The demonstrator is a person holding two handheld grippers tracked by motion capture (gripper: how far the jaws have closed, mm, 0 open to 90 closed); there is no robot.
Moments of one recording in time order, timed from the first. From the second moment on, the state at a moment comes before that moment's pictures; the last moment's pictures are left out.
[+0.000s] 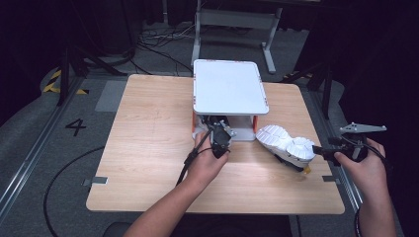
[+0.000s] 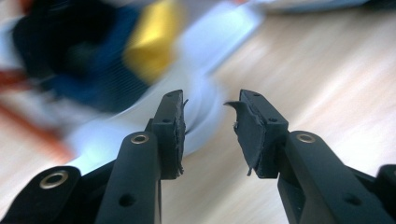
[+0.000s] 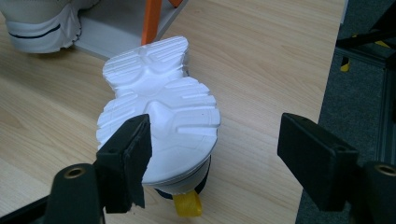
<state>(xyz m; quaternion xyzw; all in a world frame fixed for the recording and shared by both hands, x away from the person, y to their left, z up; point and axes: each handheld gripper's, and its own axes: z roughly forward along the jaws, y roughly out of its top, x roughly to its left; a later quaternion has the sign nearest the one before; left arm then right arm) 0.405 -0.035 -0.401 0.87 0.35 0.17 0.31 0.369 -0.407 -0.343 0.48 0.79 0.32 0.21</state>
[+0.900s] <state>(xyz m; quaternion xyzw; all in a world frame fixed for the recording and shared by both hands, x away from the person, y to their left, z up) 0.451 -0.011 -0.427 0.85 0.36 0.22 0.31 0.372 -0.405 -0.350 0.48 0.79 0.31 0.20</state>
